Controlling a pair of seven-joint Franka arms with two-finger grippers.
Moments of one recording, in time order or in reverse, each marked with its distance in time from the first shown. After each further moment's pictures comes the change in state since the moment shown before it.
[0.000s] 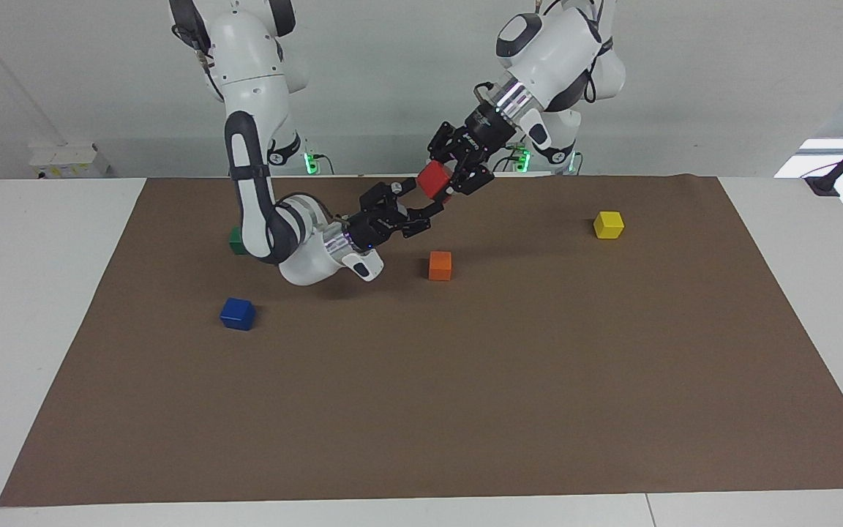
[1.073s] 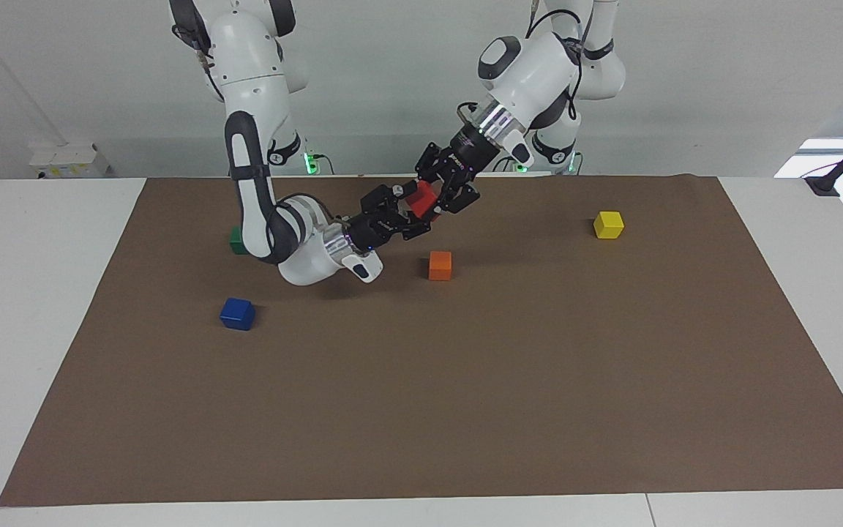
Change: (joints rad) left arm -0.008 0.083 -0.050 -0.002 -0.001 0.111 0.009; right arm 0.001 0.000 0.000 0.000 0.000 0.019 0.000
